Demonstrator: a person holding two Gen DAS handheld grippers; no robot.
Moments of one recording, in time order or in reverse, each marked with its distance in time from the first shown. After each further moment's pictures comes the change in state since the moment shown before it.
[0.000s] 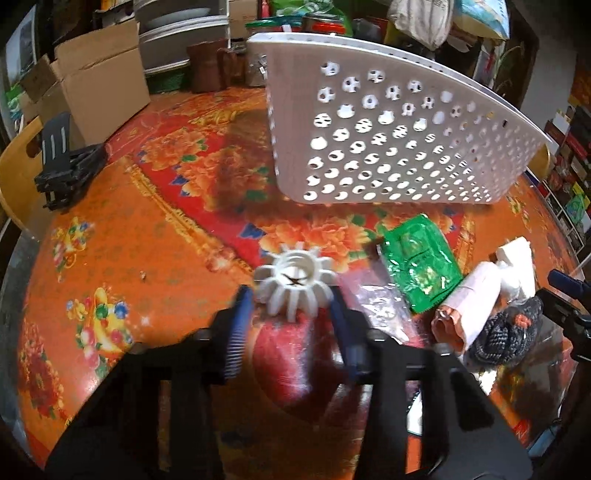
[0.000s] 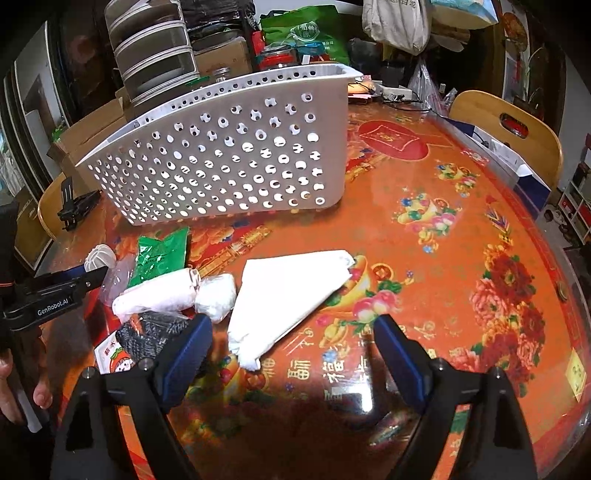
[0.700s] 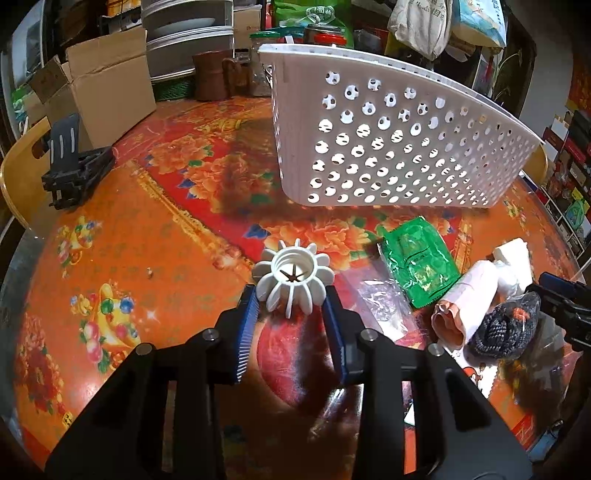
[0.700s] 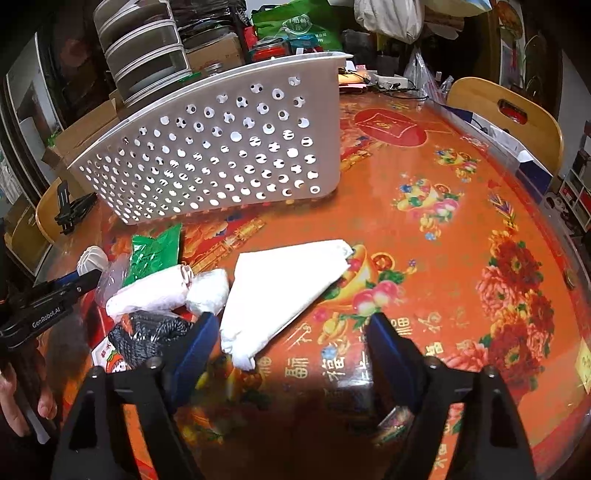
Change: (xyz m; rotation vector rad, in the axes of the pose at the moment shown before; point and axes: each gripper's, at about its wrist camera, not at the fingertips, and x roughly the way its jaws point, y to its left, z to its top) left arm -0.014 0.003 -0.013 -0.016 -0.045 -0.017; right arm 0.008 -0.004 -0.001 0.034 0.018 0.004
